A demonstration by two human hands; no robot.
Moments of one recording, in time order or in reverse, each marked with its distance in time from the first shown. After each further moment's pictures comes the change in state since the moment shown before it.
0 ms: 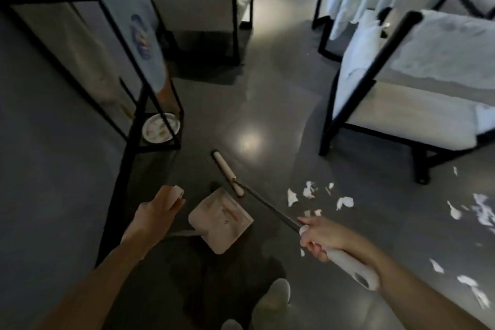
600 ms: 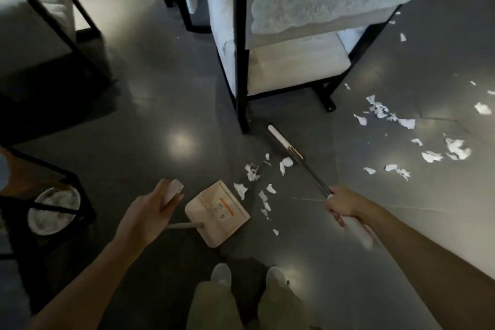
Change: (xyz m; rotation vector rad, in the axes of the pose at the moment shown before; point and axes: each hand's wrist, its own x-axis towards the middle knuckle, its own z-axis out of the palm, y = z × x) left_hand 0.153 0.194 0.090 0.364 -0.382 0.551; right_hand 0.002 0.083 -0.156 0.221 0.547 0.117
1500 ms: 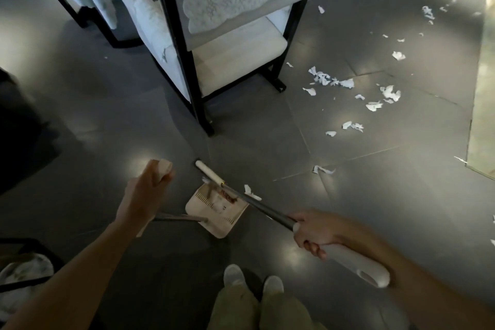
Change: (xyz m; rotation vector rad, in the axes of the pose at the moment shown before) left_hand 0.078 0.005 -0.018 -0.202 -0.025 0.221; right_hand -0.103 -0.017 0.103 0.274 -0.292 0.054
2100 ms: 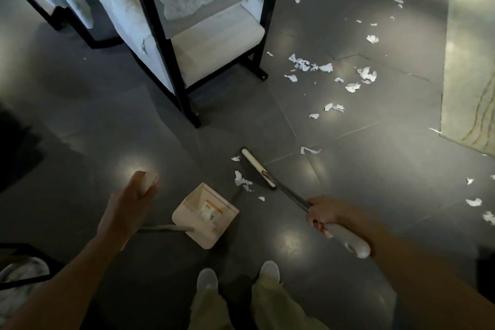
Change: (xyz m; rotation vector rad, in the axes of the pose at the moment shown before) left_hand -0.076 -0.043 0.005 0.014 -0.060 0.094; right_hand -0.020 0.081 0.022 -0.040 0.253 0.115
